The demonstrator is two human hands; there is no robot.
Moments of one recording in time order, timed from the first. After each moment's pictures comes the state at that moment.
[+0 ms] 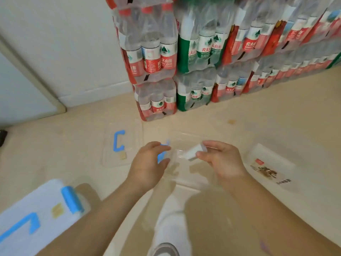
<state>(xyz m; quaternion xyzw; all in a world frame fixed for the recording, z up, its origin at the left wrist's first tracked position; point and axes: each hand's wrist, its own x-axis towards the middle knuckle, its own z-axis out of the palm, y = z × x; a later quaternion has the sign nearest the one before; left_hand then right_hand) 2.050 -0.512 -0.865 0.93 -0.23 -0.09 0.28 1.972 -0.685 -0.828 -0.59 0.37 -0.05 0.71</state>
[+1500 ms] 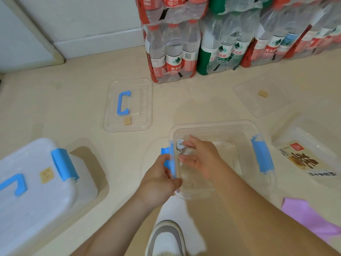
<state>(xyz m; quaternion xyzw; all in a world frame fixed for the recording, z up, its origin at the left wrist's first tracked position) 1.987 -0.496 -0.927 0.80 0.07 -0.37 0.46 2.014 -0.642 -0.973 -0.48 0.44 0.17 0.74</state>
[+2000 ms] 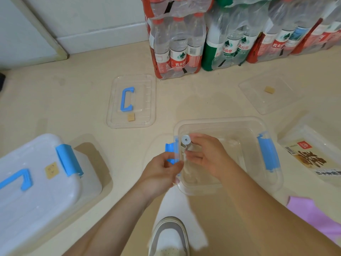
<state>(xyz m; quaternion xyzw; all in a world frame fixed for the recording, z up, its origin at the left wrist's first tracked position) 1.998 -0.490 -0.931 0.78 0.09 -0.38 0.48 2.012 -0.645 -0.973 -0.51 0.40 0.17 0.74</state>
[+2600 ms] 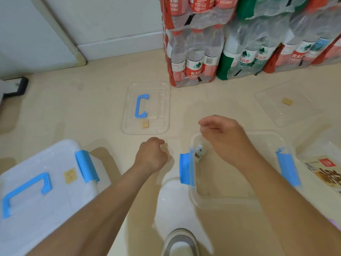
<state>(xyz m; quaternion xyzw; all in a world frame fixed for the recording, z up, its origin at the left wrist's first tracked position) 2.079 -0.454 -0.975 0.95 -0.01 -0.25 0.20 2.040 -0.643 -0.899 -0.82 0.18 0.06 0.54</state>
